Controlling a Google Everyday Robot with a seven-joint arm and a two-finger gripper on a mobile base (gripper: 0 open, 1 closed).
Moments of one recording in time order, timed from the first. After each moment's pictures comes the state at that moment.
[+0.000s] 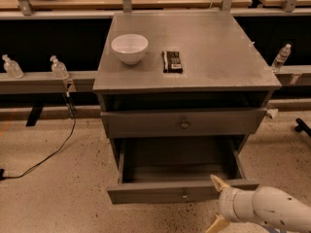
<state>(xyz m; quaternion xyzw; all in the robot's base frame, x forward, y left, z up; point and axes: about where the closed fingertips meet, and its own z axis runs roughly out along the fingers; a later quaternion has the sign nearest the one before) 0.418 -0.195 0.489 -0.59 0.75 0.06 0.30</state>
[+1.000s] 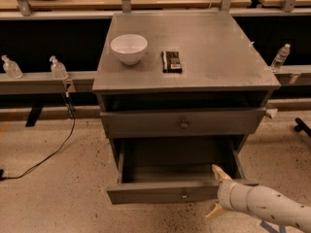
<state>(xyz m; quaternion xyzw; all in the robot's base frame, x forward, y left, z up) 0.477 -0.217 0.454 -0.59 0.73 -0.02 0.35</state>
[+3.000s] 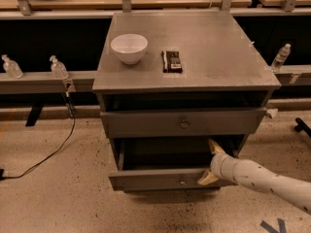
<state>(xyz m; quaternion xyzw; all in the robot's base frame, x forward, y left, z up) 0.613 -0.230 0.444 -0.58 0.71 -0.08 0.40</state>
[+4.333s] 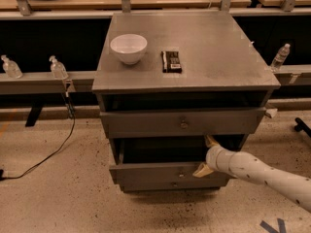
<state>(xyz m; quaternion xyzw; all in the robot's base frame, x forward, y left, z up) 0.641 -0.213 0.453 -0.58 0.69 -0.07 0.42</state>
